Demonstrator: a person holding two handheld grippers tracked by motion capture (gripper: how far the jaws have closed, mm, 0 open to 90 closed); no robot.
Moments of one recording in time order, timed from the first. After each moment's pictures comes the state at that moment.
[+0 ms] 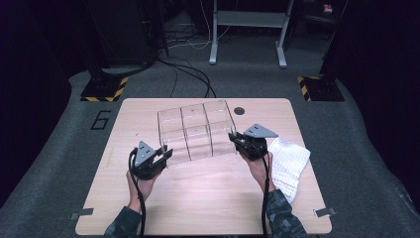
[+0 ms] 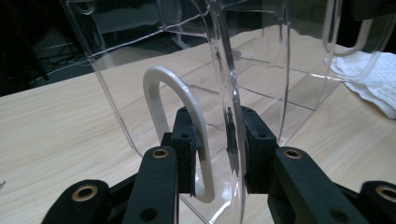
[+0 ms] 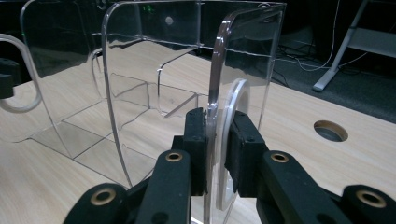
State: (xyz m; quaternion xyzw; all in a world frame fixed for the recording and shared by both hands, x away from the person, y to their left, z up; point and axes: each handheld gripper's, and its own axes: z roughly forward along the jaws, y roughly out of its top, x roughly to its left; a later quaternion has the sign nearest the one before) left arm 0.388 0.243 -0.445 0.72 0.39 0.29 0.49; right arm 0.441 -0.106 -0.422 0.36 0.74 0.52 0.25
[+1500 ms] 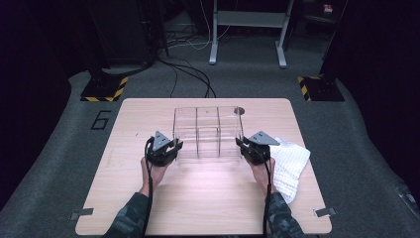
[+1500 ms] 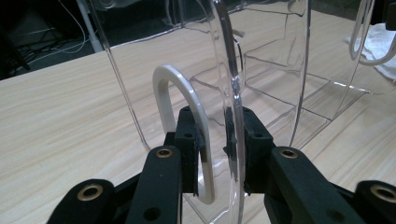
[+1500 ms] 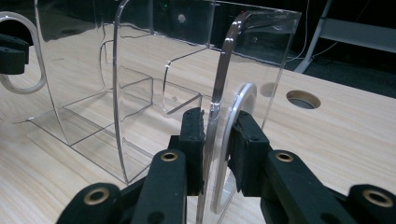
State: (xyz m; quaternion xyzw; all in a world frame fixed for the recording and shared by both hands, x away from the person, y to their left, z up) left arm 0.444 0.221 -0.474 0.76 0.38 0.26 0.46; right arm 0.453 -0.125 -0.471 0.39 0.72 0.50 0.28
